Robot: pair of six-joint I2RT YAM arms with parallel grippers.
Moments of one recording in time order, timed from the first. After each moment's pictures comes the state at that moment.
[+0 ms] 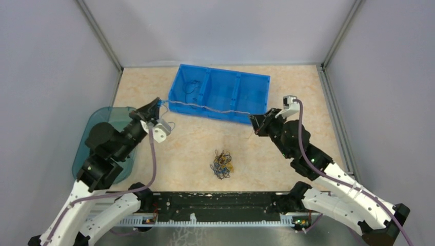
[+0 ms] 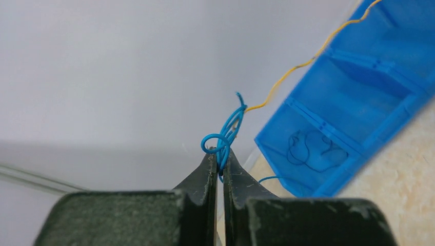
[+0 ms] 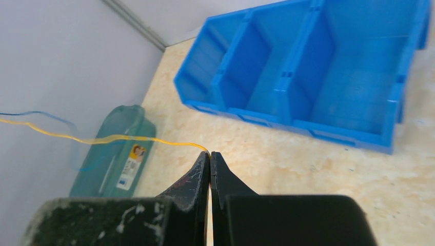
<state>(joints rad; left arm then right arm) -0.61 0.58 0.91 -0.27 0.01 0.96 0.80 0.70 0.75 -0.13 0.33 0.65</state>
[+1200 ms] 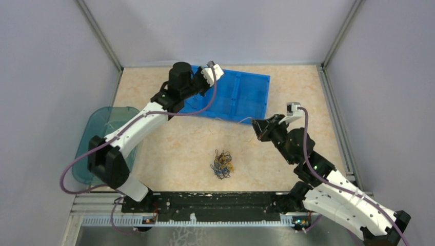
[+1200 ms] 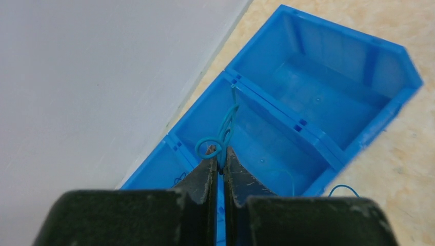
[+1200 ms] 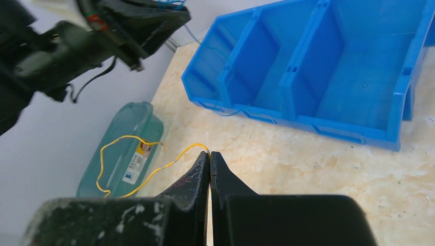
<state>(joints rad) -0.59 1.51 1.33 -0.04 0.19 0.54 0.80 0.60 0.64 -0.10 0.32 0.66</state>
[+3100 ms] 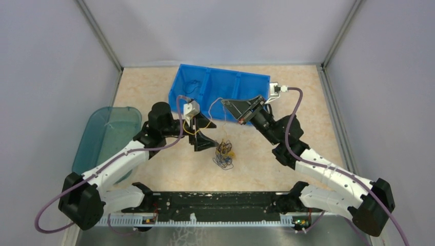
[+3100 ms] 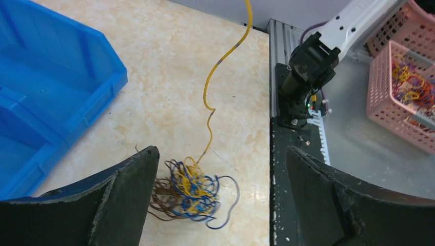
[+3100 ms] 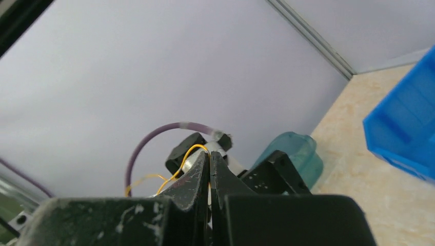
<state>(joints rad) -0.58 1.12 0.72 0.23 0.91 -0.09 0.80 0.96 0.72 0.60 -0.02 0.93</state>
